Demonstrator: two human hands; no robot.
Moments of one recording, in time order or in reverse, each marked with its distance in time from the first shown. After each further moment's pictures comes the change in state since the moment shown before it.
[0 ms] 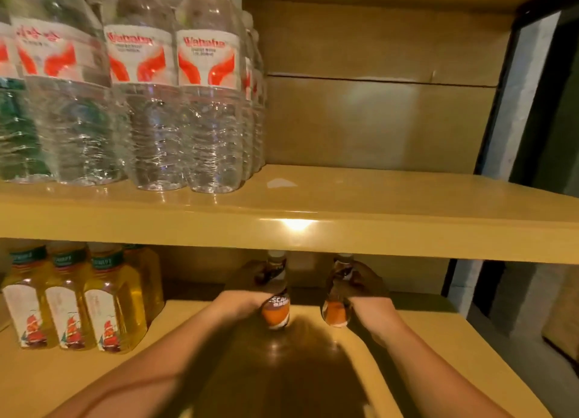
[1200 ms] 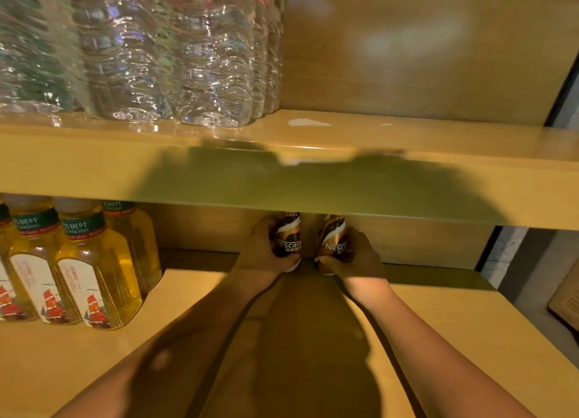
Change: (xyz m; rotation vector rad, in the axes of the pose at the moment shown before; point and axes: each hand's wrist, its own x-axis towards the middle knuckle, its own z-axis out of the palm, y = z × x) left_hand 0.076 -0.019 0.022 0.010 0.246 0.570; right_hand 0.061 0.006 0.061 -0.105 0.028 -0.528
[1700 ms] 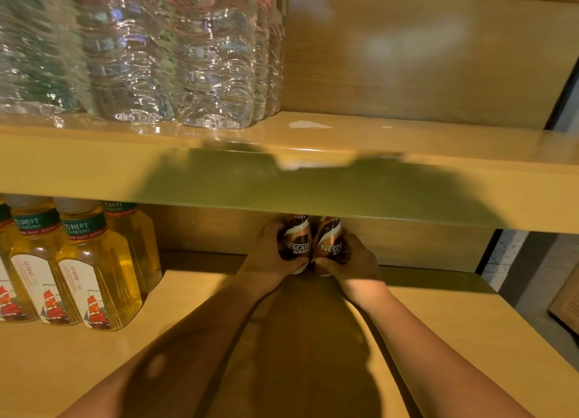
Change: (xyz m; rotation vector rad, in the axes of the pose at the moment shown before) left_hand 0.004 0.001 0.012 0.051 -0.039 -0.017; right_hand 0.002 -0.006 0.003 -0.006 -0.026 -0.006
